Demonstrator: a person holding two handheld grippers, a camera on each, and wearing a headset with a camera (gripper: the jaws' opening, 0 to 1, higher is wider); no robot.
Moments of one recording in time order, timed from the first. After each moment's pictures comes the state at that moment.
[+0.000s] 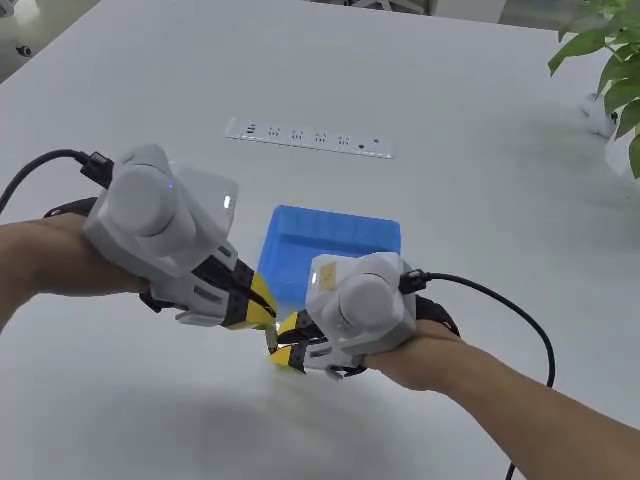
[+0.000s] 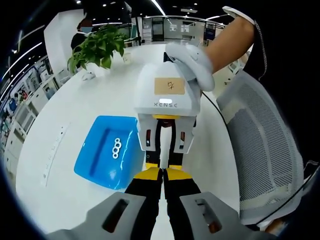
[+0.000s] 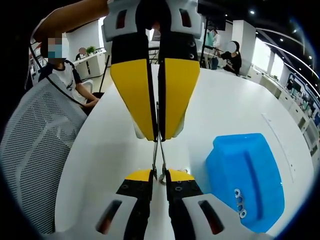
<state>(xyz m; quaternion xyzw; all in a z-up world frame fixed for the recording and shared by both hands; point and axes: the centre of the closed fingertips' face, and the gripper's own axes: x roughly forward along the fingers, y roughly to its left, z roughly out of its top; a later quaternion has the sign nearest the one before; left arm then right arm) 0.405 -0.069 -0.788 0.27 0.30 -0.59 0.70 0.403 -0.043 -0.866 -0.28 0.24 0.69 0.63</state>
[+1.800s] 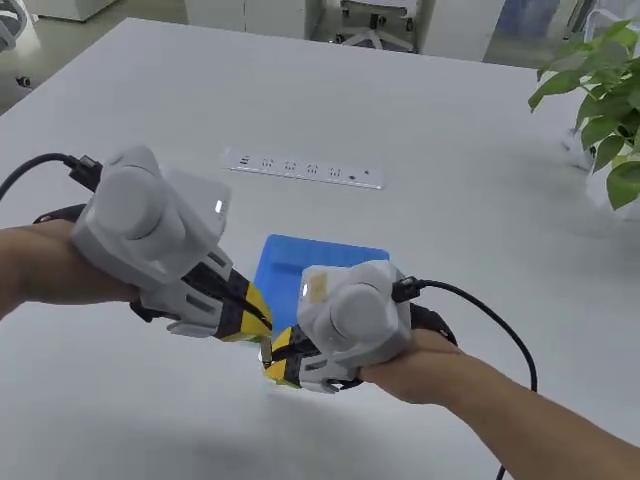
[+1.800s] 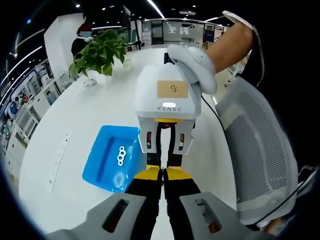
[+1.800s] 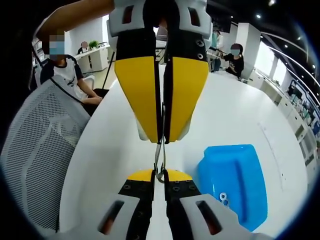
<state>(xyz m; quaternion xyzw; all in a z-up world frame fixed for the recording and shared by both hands) 0.406 -0.074 -0.757 0.27 0.29 -0.59 0.70 0.406 -0.047 -0.838 -0.31 0.23 0.69 0.62</state>
